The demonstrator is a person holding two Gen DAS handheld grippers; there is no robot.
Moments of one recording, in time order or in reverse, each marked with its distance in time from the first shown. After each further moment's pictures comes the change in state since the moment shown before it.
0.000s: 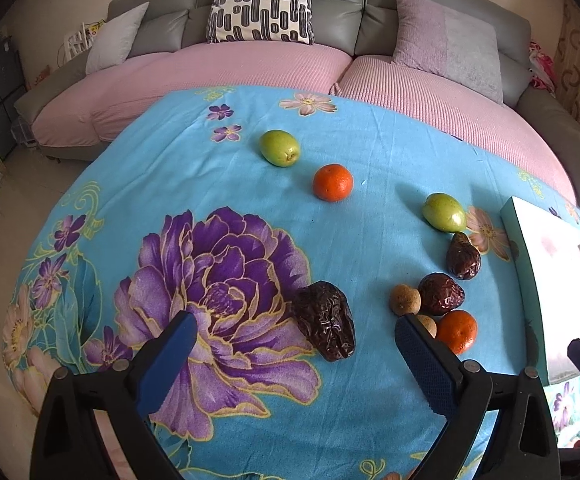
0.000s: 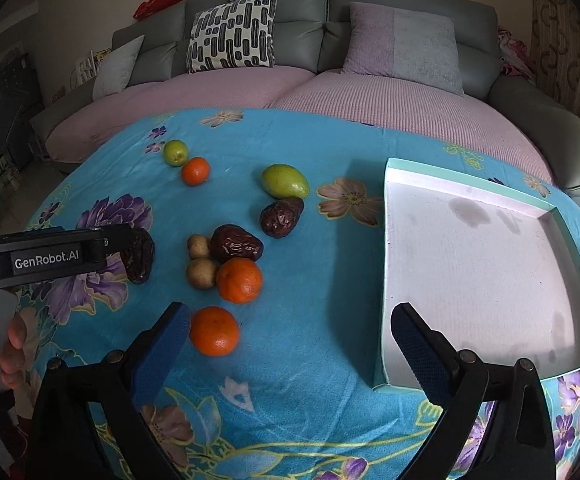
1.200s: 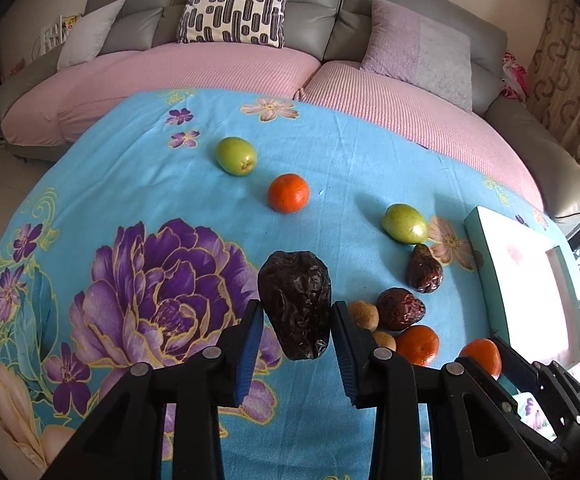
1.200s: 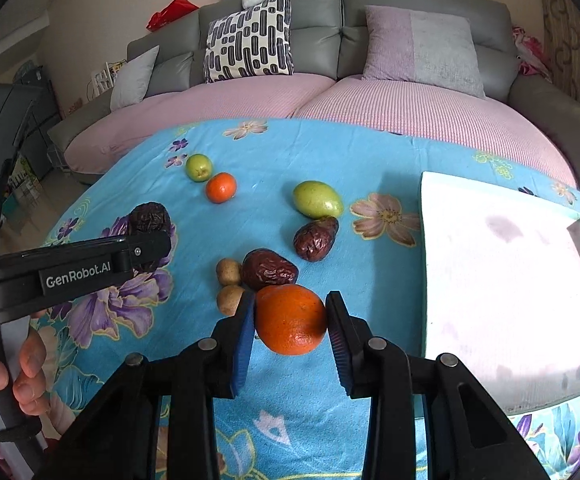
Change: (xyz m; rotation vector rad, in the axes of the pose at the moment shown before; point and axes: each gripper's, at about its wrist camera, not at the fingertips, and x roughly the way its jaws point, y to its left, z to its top) left arm -0.011 -0.006 0.009 0.007 -0.054 -0.174; right arm 0.001 0.005 0.024 0.029 -0.048 0.061
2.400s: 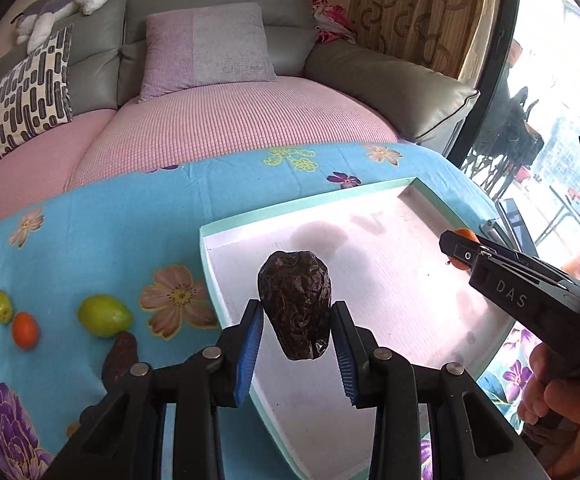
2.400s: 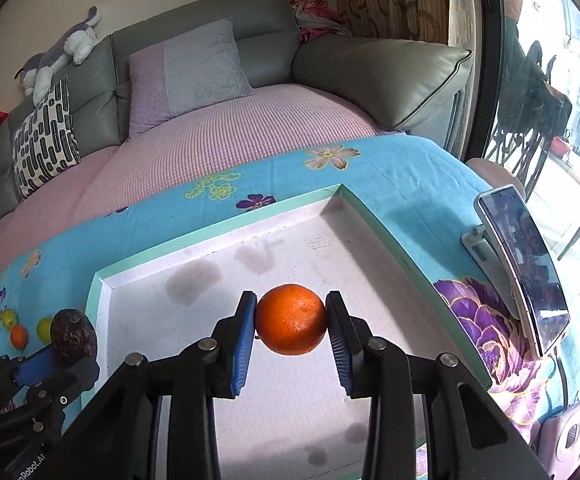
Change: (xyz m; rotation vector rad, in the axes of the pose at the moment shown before) left arm 0.046 -0.231 0.005 0.493 -0.006 -0.314; right arm -0.045 -0.241 0.008 0.471 -0.065 -0.437
